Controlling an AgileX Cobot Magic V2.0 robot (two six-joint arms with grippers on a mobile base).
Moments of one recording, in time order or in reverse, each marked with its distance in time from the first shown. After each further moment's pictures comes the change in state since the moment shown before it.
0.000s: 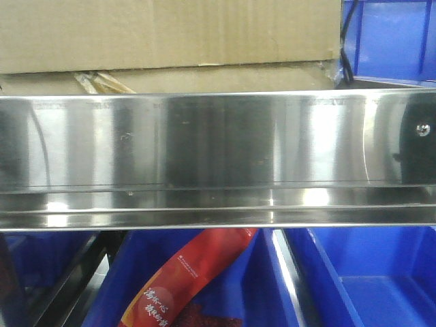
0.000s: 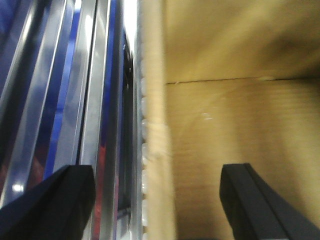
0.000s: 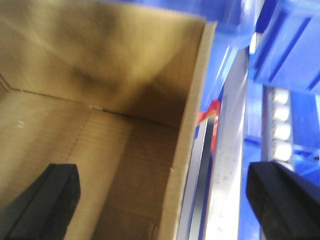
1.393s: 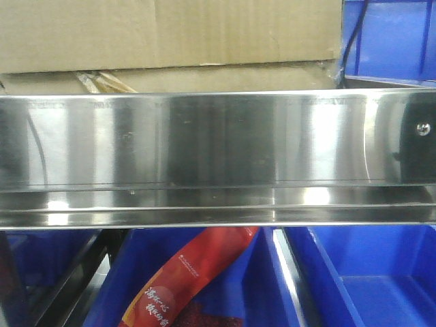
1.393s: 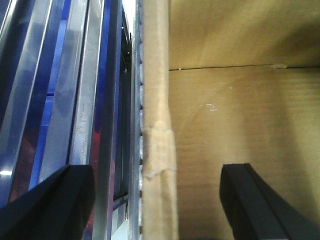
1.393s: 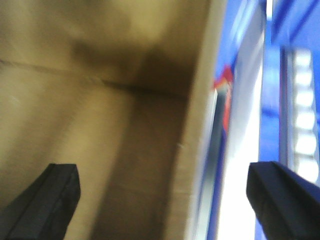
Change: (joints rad) left arm 0.005 0.053 -0.002 -0.017 0.000 -0.002; right arm -0.012 0.000 0.097 0.039 0.002 0.033
